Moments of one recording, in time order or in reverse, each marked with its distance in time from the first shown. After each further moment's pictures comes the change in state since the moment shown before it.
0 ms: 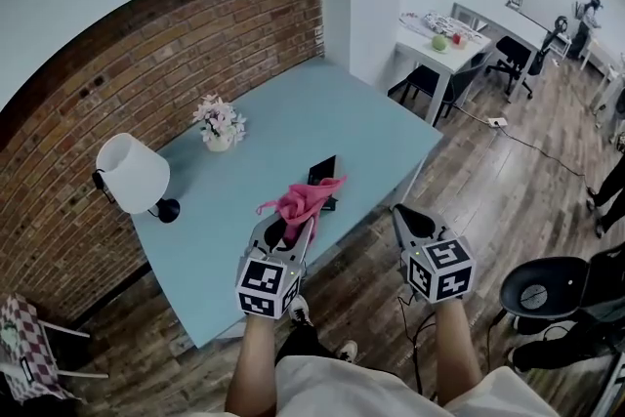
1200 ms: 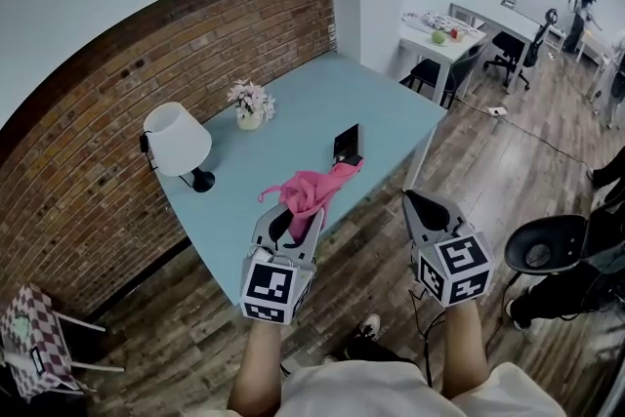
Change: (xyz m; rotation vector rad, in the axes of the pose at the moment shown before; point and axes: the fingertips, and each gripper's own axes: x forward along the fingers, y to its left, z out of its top) left arm -0.197 -0.043 0.041 0.140 -0.125 0.009; right arm -0.142 0.154 0.022 -0.098 -0.141 -0.049
